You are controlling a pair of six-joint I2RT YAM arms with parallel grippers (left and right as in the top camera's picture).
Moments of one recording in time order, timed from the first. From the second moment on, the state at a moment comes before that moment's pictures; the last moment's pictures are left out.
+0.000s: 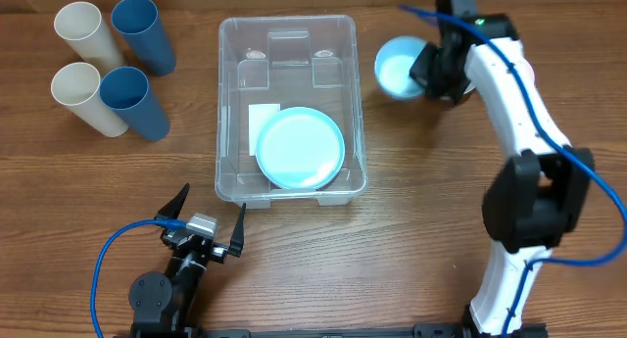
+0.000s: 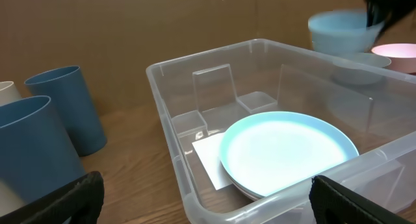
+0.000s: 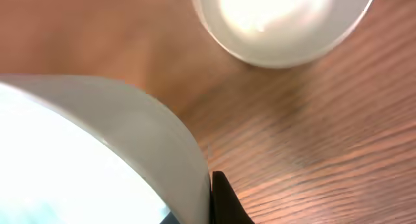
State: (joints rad) left arm -0.03 0.01 0.01 -0.05 0.27 0.16; right arm 0.11 2.09 1.98 -1.14 -0.04 0.69
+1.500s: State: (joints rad) left arm -0.03 0.01 0.01 -0.05 0.27 0.16; right arm 0.50 2.30 2.01 -0.66 0.35 0.22
